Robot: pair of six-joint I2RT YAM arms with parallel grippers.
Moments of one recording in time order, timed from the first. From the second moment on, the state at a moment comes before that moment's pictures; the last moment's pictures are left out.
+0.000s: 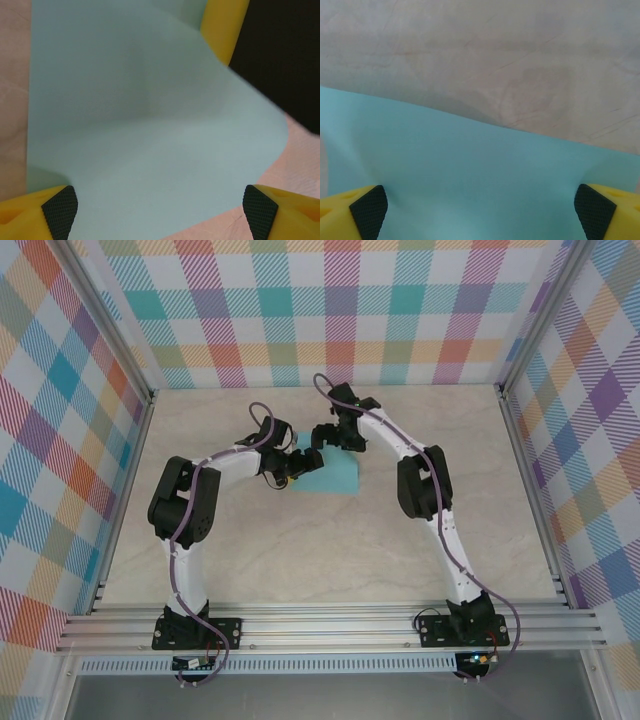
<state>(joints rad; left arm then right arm) -0.38 2.03 1.33 -0.29 0.40 -0.65 0.50 2.54 2.29 -0.91 -0.14 0.42</state>
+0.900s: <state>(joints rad) -0.23 1.49 1.07 -0.31 0.42 -0.64 0.39 1.94 1.53 -0.56 -0.66 0.39</state>
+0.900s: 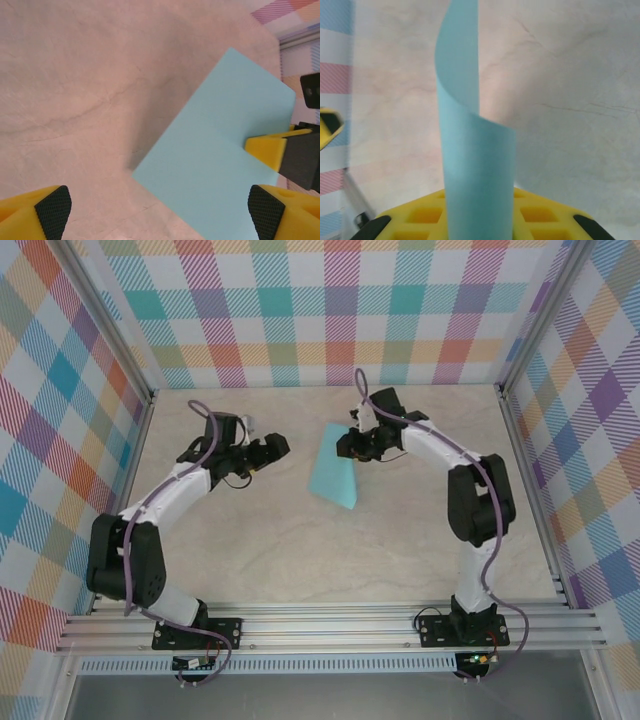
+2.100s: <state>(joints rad) -0.38 1.43 1.11 -0.07 0.87 -0.67 0.30 1.51 1.33 -0.49 -1.06 0.38</state>
